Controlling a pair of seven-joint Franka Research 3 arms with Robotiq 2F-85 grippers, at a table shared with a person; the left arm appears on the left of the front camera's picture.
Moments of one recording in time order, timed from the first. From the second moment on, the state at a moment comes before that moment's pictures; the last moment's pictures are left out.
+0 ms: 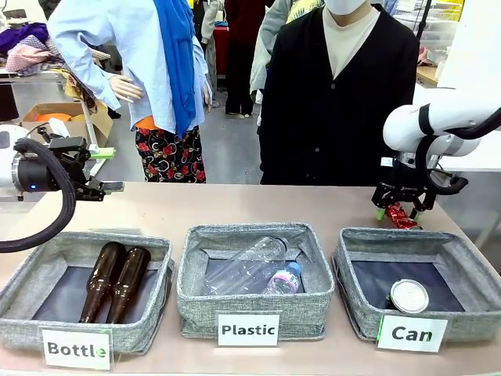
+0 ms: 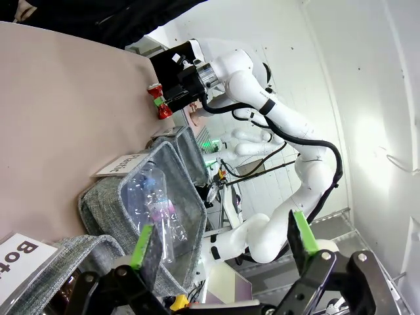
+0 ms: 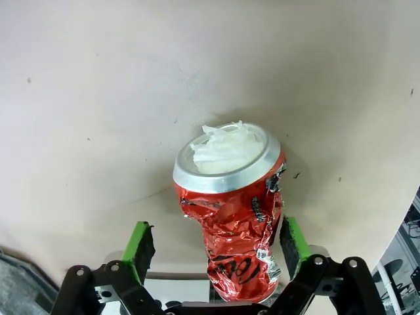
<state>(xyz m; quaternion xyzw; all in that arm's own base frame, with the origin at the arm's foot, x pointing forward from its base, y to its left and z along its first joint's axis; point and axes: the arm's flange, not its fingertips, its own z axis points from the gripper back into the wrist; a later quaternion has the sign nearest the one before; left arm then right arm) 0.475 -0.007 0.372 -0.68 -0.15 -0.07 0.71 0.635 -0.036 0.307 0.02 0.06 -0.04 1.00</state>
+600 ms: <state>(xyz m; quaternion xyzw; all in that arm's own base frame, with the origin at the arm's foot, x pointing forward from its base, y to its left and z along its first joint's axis) 0.475 -0.007 0.372 -0.68 -0.15 -0.07 0.71 0.635 -0.034 0.307 0.02 0.07 -0.04 1.00</state>
